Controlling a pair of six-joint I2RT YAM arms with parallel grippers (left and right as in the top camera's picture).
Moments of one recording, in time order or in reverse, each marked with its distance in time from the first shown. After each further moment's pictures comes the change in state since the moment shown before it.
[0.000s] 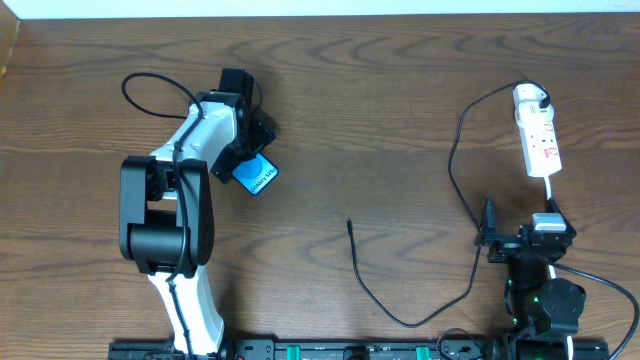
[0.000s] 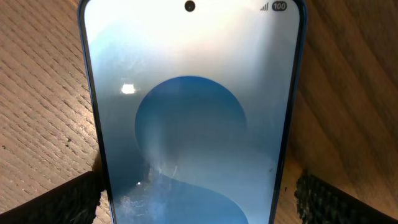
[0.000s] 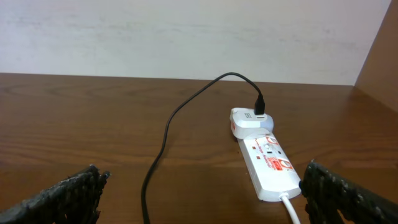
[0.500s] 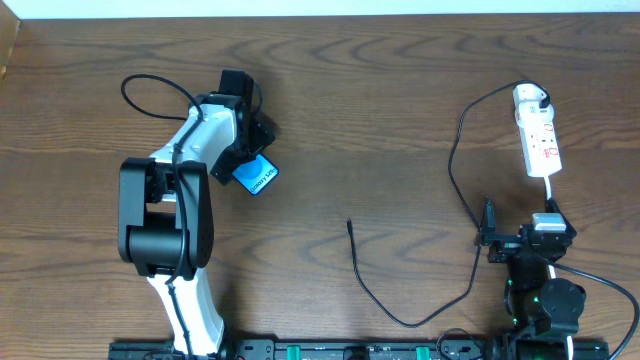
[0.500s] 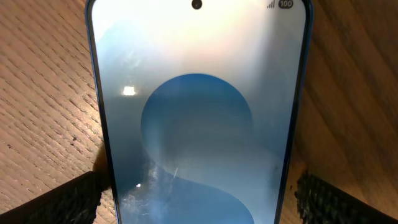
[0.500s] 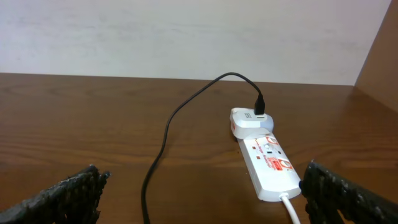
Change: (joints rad) left arm -0.001 -0.013 -0.023 0.015 -0.003 0.000; right arm 0.000 0.000 0.000 0.000 0.000 0.000
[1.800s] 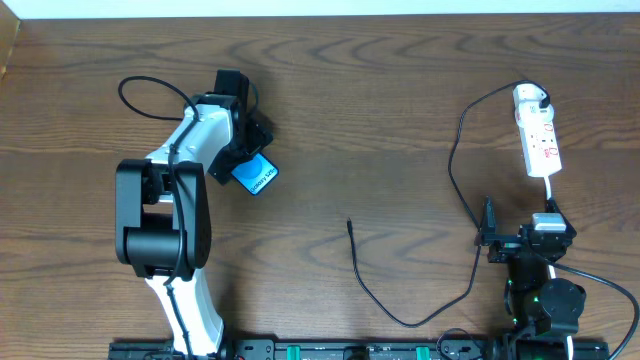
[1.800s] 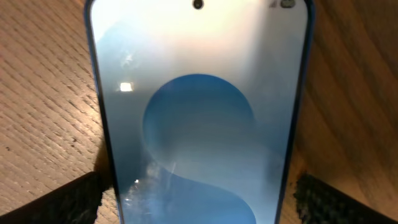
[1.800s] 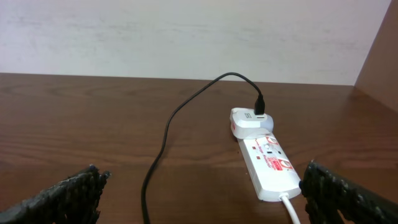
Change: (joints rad) left arm 0.018 -0.006 -0.005 0.004 0.037 0.023; right arm 0.000 0.000 0.000 0.000 0.000 0.000
